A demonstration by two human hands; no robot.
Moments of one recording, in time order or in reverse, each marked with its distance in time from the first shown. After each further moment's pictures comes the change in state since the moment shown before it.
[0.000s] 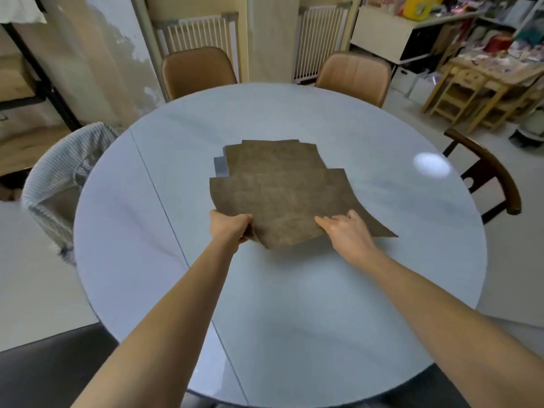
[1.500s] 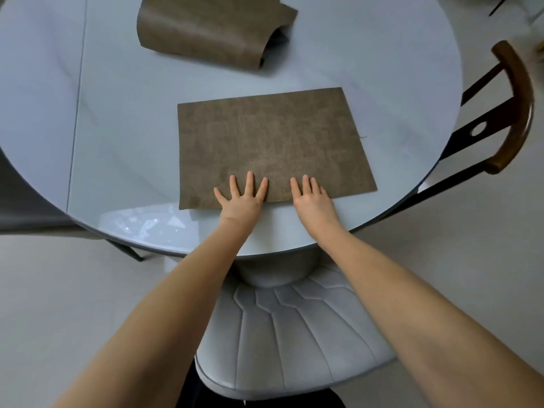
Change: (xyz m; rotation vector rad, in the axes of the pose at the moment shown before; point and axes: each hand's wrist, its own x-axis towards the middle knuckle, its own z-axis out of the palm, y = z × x) left_hand -0.189 -0.259 0.302 1.591 -0.127 0.187; right_hand -0.182 0.179 0.213 0.060 -0.166 -0.274
